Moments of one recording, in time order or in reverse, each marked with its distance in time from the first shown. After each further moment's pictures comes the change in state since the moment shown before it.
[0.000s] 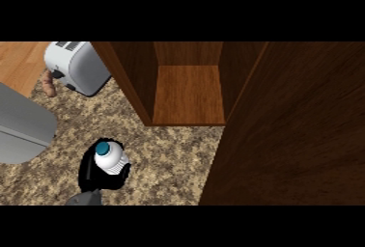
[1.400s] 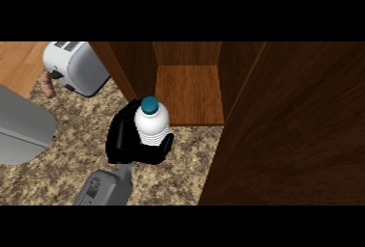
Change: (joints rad) left arm -0.113 -0.062 -0.303 -0.511 0.028 0.428 0.443; right arm 0.010 -0.013 0.012 -0.001 -0.005 -0.026 -0.017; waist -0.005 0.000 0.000
